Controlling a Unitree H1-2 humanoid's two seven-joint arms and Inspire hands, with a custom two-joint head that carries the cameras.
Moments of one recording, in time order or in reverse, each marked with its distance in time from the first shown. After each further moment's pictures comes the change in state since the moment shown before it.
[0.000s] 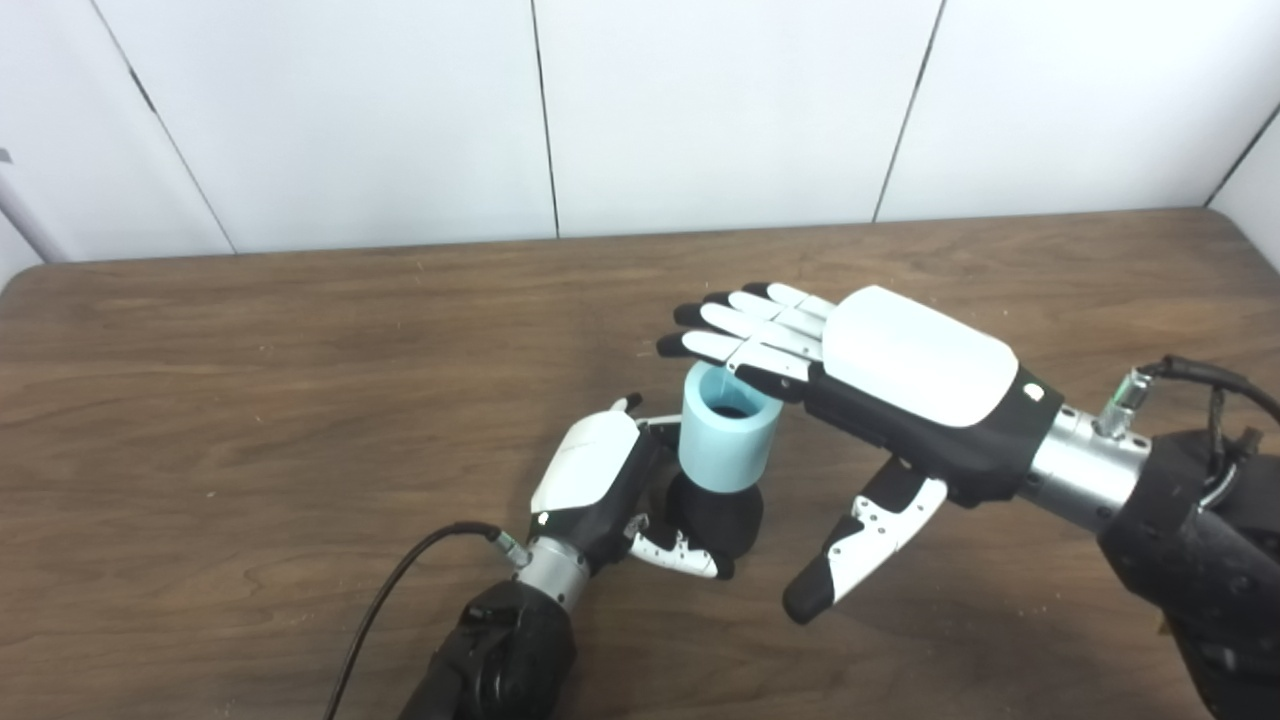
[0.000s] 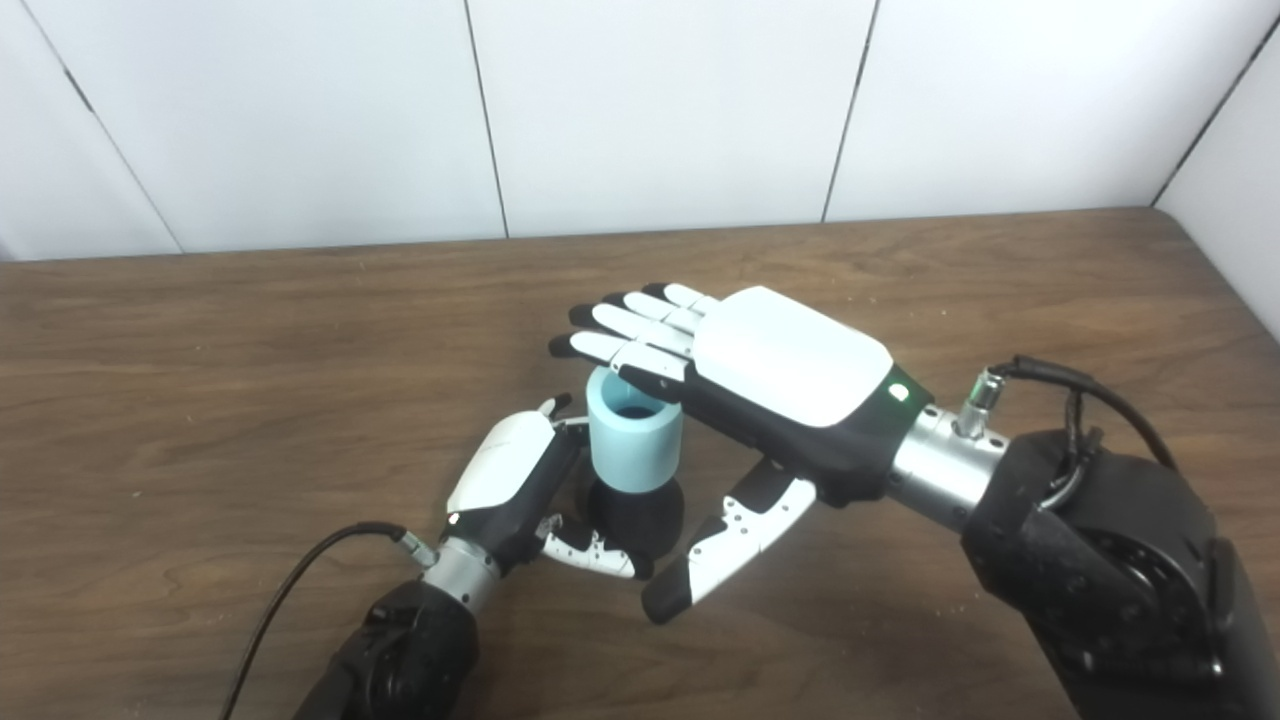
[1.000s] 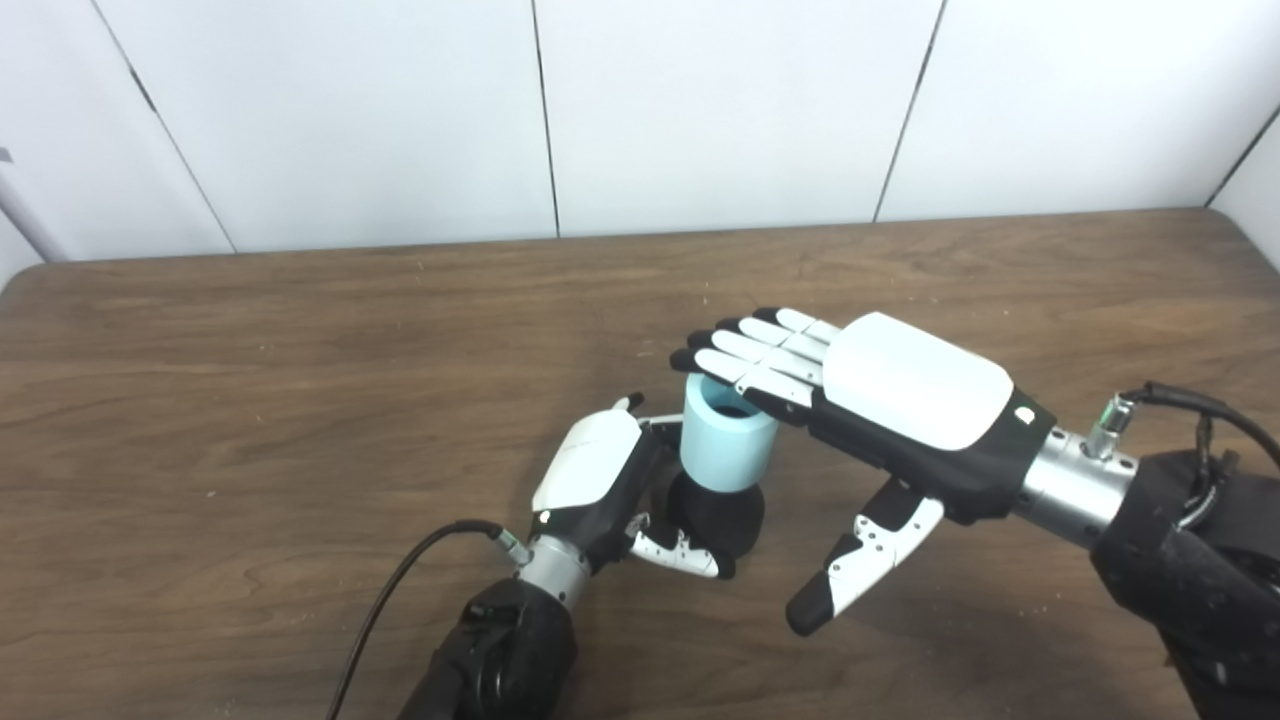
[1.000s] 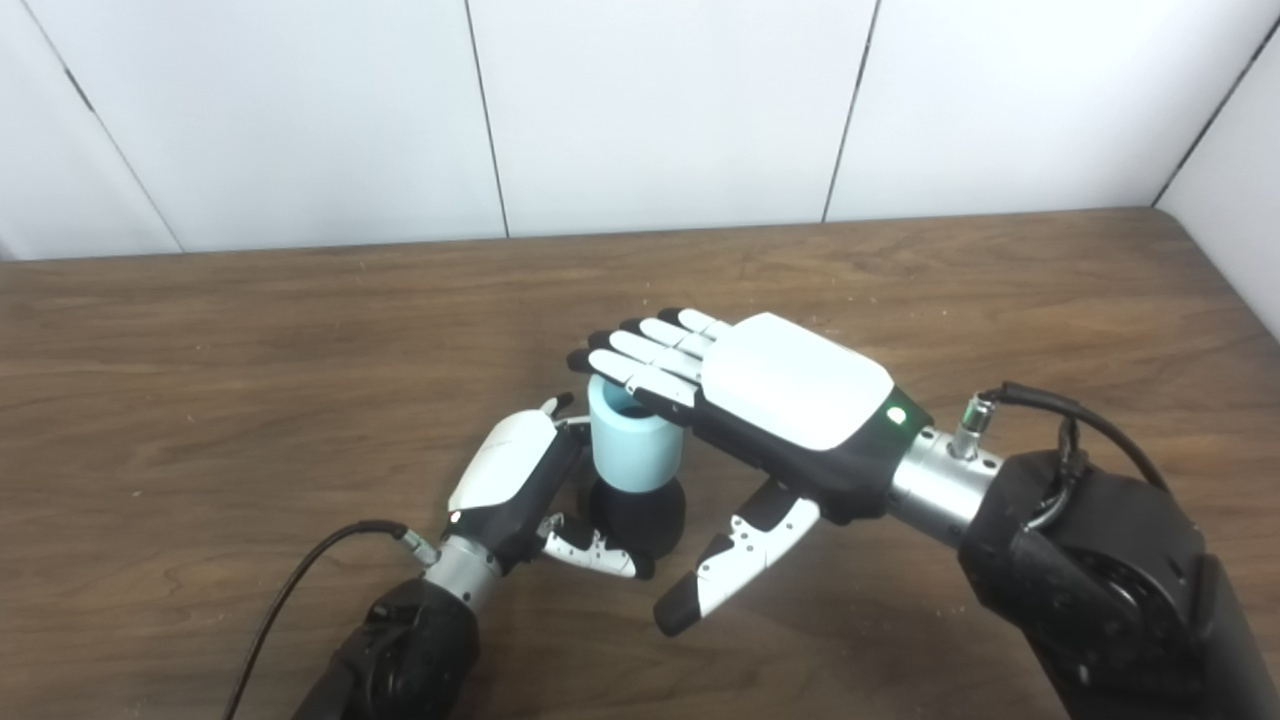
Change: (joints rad) left arm -0.003 0.000 -0.002 0.001 0.000 0.001 -0.004; right arm 0.059 -0.001 -0.002 0.047 -0.036 -0.080 -0.005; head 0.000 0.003
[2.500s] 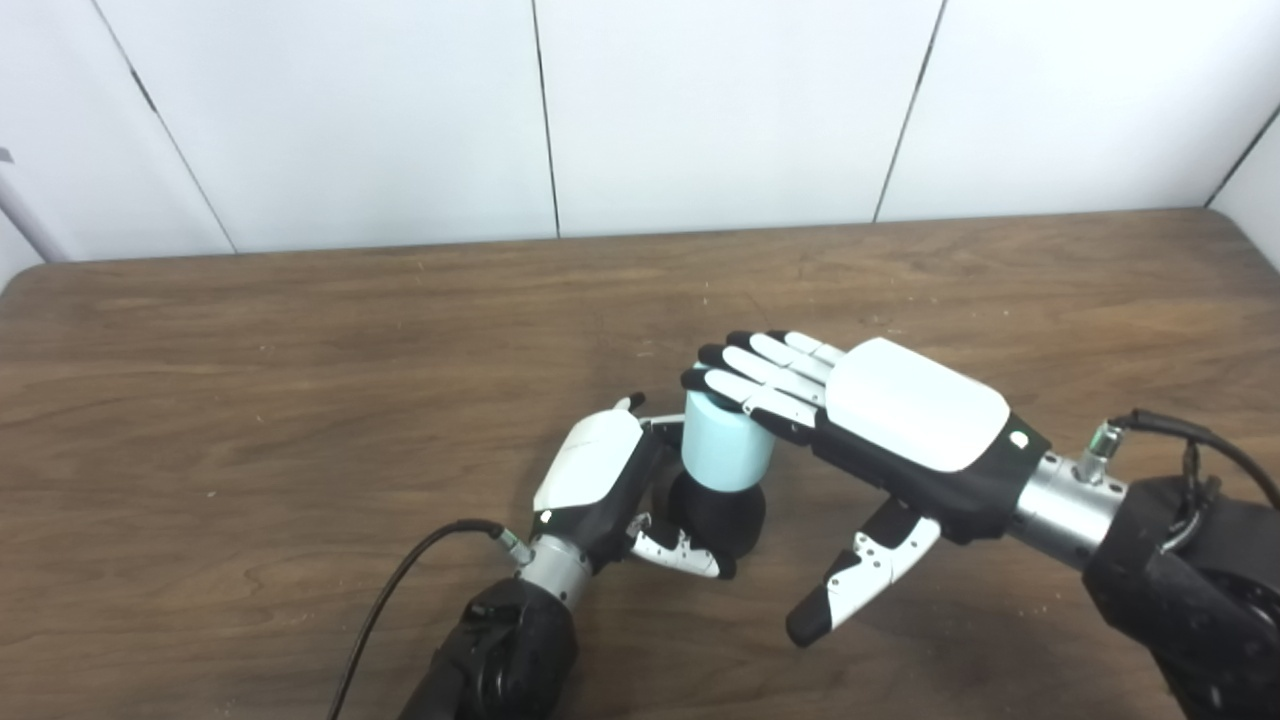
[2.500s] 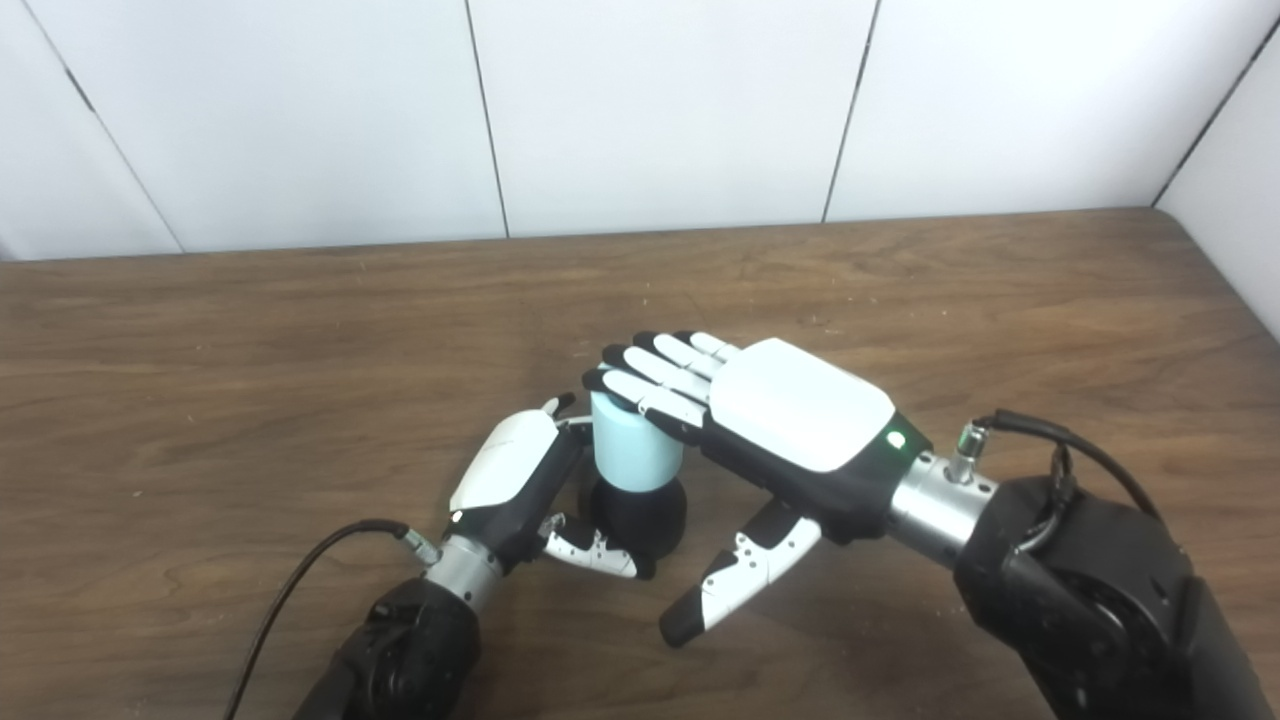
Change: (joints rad) left arm -0.002 -0.001 -0.001 0.002 0.000 0.000 0.000; right arm 0.067 -0.007 0.027 0.038 -0.020 -0.037 -0.046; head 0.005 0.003
